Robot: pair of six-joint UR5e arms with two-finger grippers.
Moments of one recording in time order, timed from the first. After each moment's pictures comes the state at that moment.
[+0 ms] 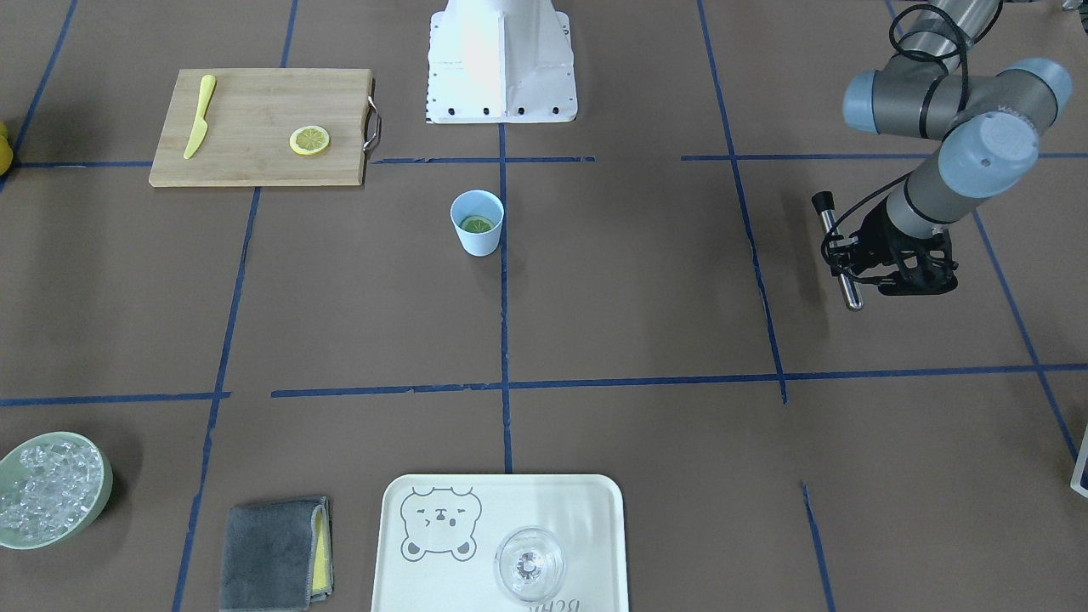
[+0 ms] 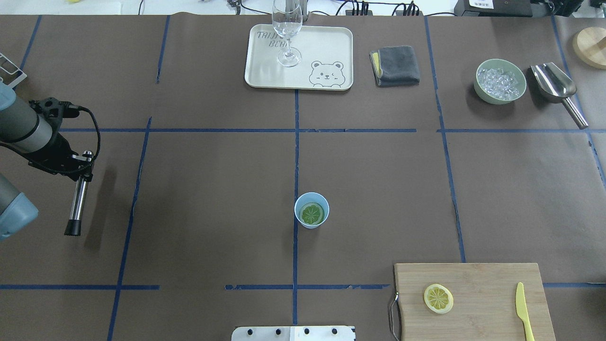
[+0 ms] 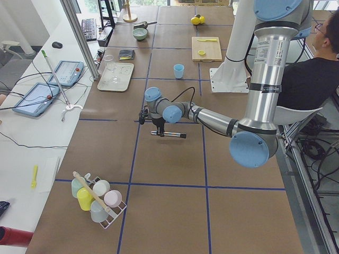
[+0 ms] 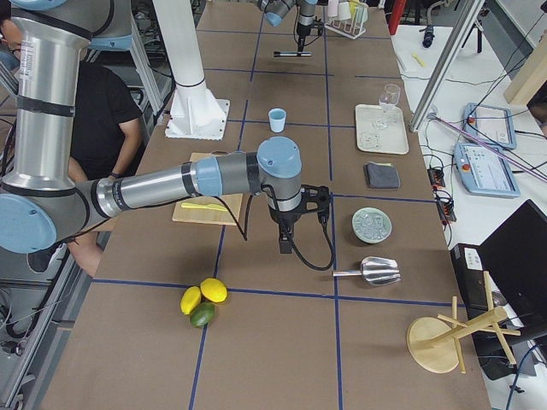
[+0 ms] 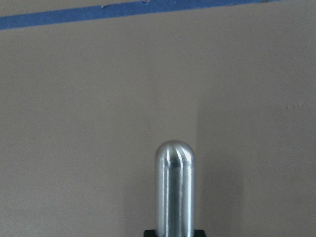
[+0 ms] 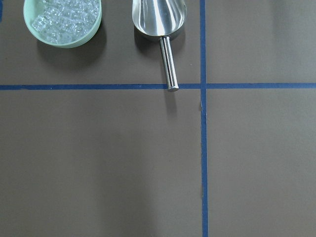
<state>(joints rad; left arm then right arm) -0.90 -1.70 -1.70 -1.79 -2.20 -0.81 1.57 -1.75 2.01 -1.68 2.35 0.13</state>
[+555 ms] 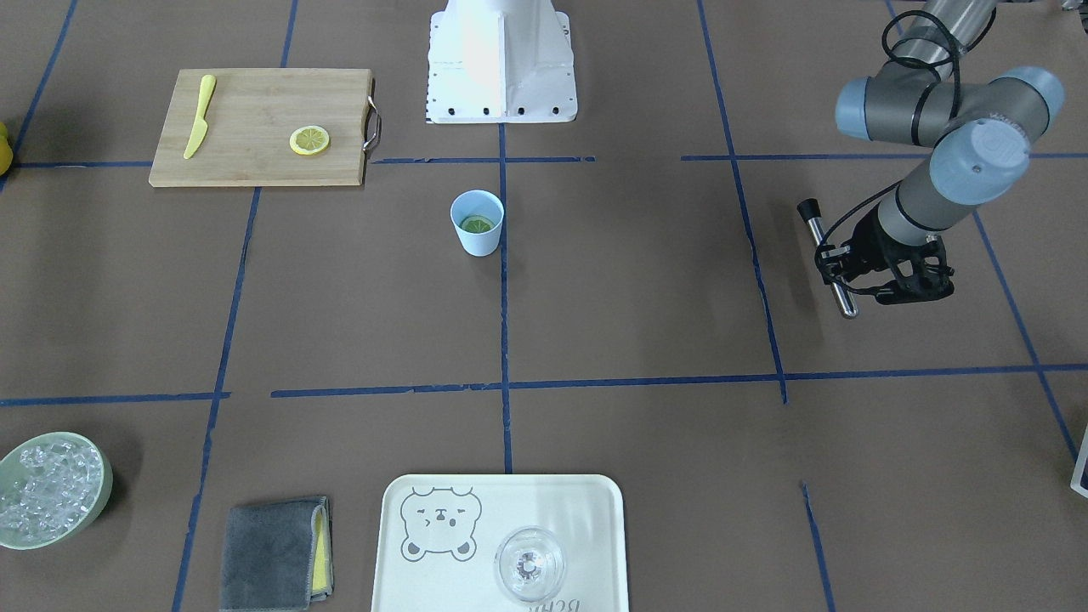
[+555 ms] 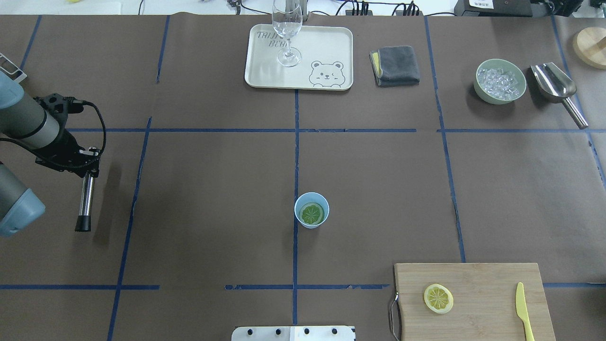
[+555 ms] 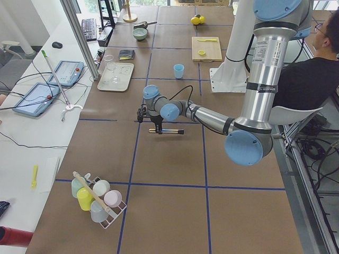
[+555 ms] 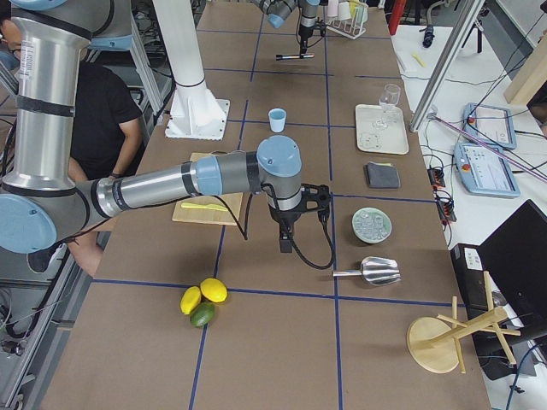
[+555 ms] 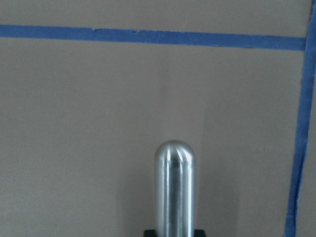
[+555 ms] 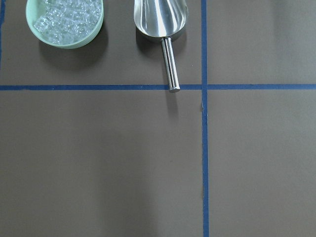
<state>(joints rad) -0.90 -1.71 -1.68 -1.80 -2.20 -0.85 1.57 -1.75 2.02 -1.68 2.35 0.13</state>
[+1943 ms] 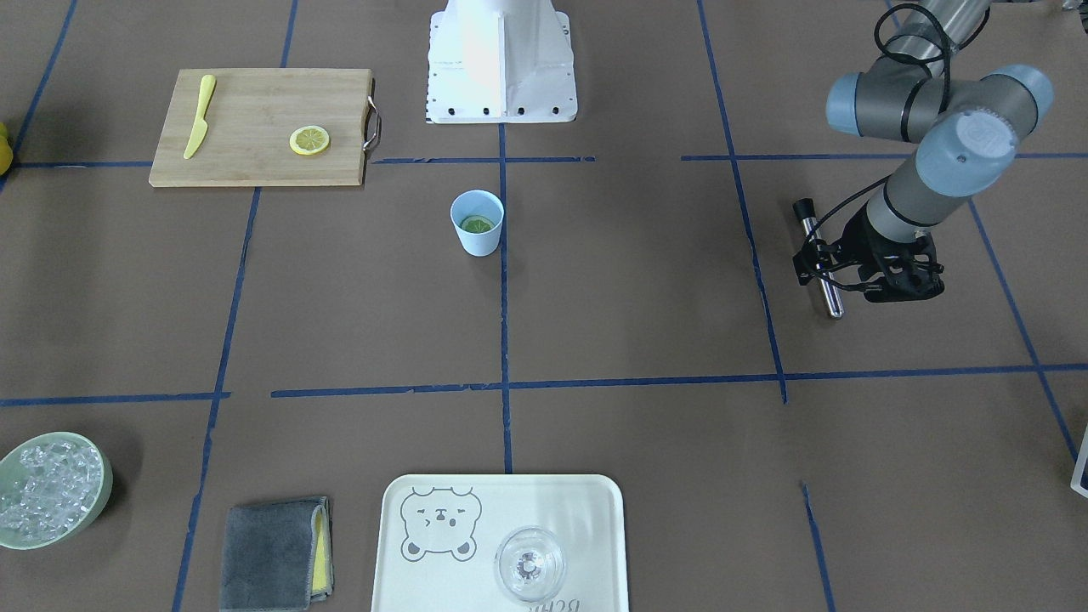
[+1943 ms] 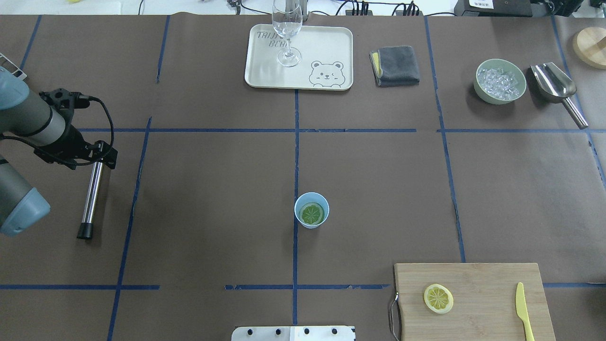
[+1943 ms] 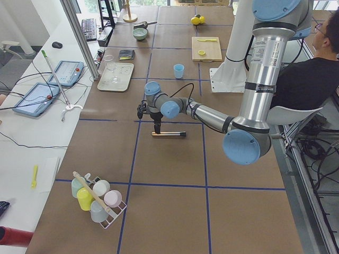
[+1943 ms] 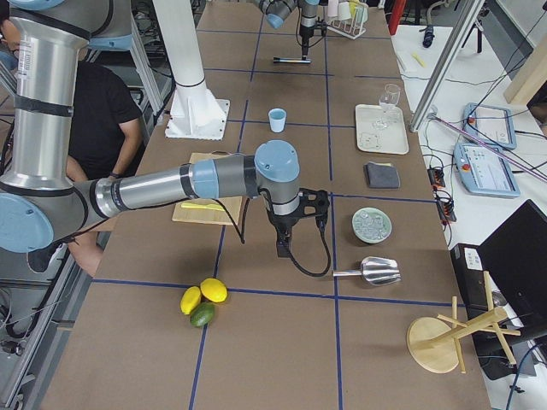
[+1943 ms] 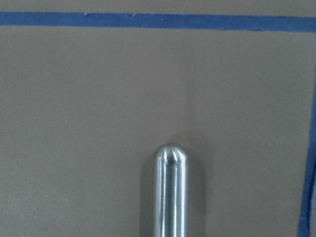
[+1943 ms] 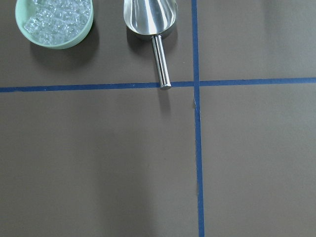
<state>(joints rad) -0.91 -1.74 -1.72 -1.81 -2.16 -0.86 1.58 -1.76 2.00 -1.68 2.35 0.13</state>
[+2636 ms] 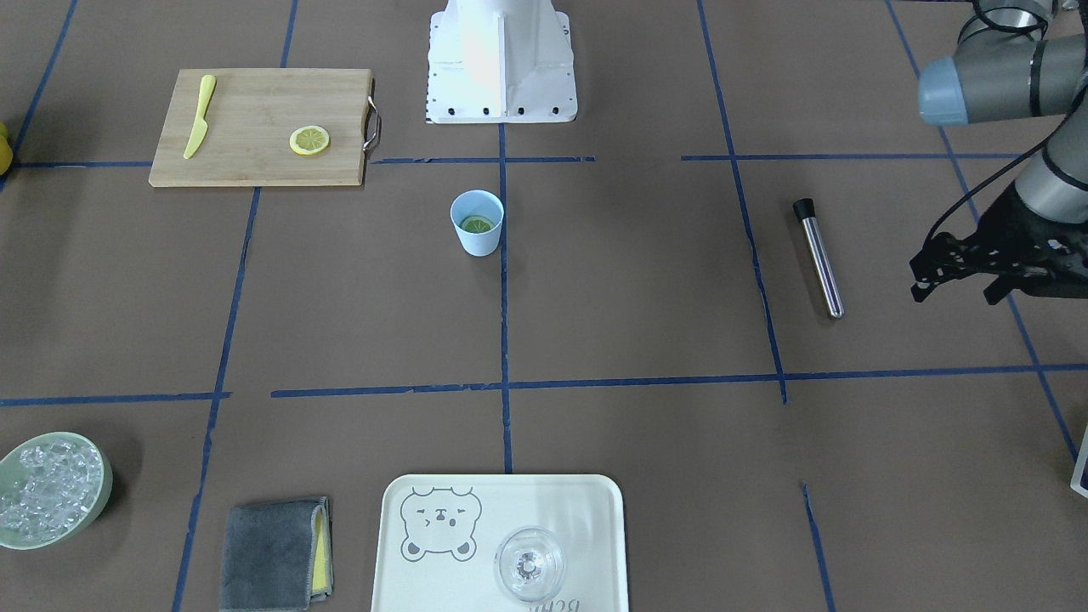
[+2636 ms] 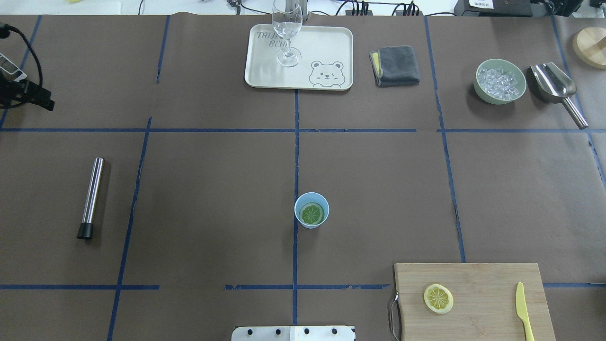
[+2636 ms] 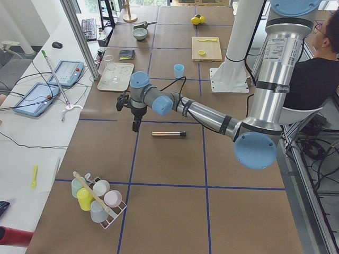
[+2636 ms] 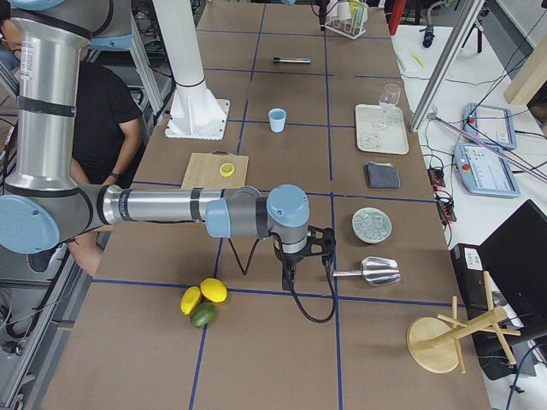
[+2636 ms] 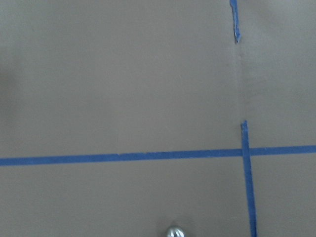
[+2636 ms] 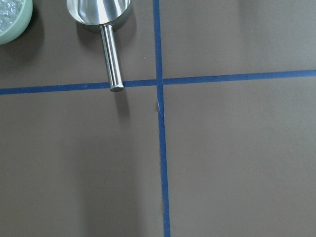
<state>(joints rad) -1.19 -1.71 -1.76 -1.79 -2.18 -0.52 1.58 -1.73 1.73 -1.46 2.35 0.14</state>
